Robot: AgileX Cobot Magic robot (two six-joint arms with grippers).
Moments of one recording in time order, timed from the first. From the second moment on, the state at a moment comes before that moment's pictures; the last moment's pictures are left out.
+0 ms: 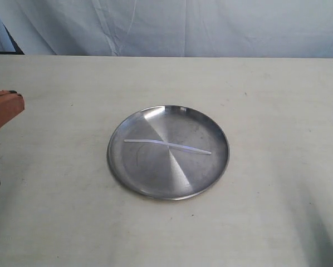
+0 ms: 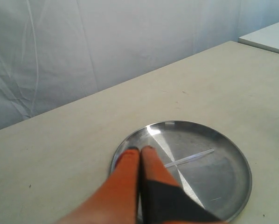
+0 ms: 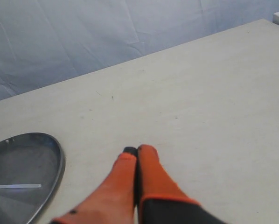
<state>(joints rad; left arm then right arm) -0.42 0.58 -0.41 -1.00 0.25 1.08 -0.02 0.06 0.00 -0.36 0.31 0.67</state>
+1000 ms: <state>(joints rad) -0.03 0.01 0.00 -1.20 0.03 1.08 -0.02 0.06 0.00 -0.35 0.31 0.67</state>
